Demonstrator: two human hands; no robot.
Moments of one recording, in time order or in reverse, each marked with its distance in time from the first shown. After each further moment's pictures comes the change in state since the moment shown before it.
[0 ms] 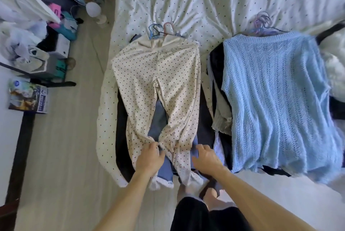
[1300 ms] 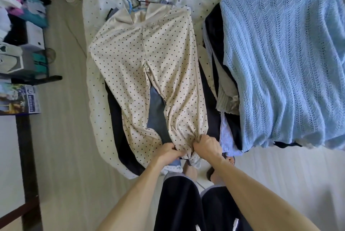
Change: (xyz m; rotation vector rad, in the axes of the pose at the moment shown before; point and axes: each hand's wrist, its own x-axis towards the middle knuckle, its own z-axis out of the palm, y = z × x) left_hand 0.030 0.012 0.035 -0.247 -0.538 -0.210; right_hand 0.037 -0.010 0.036 0.287 0.038 0.328
